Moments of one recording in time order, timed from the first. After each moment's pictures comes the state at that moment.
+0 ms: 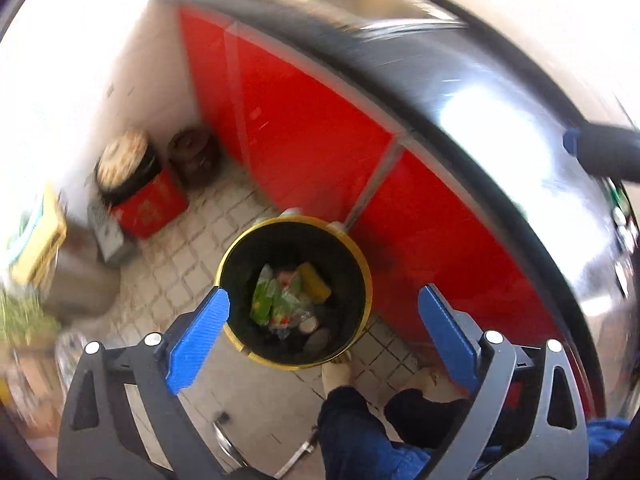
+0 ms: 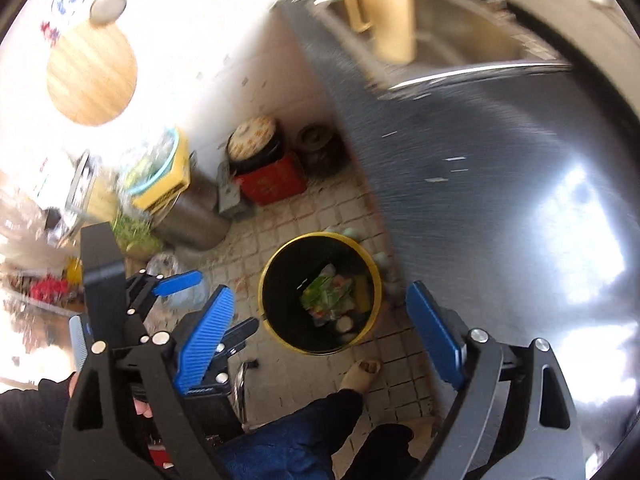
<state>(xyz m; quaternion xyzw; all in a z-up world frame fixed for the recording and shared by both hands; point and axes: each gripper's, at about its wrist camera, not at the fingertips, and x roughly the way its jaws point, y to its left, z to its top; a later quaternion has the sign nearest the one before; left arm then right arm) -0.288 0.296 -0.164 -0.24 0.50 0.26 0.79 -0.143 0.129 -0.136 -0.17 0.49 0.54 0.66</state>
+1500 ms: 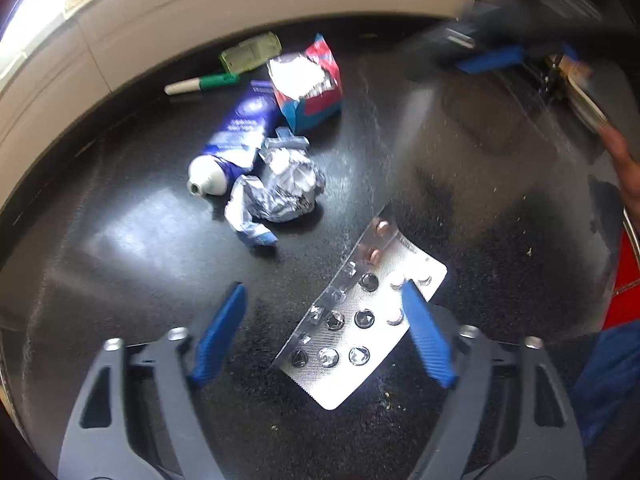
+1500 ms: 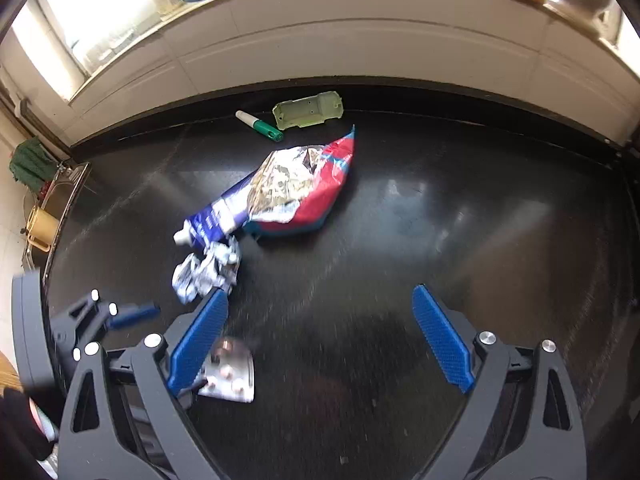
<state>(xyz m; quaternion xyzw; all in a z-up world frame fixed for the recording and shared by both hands) 0.073 -0.108 -0.155 0.14 0.51 -0.25 0.81 0.117 -0.364 -0.218 0.09 0.55 0.13 0.82</state>
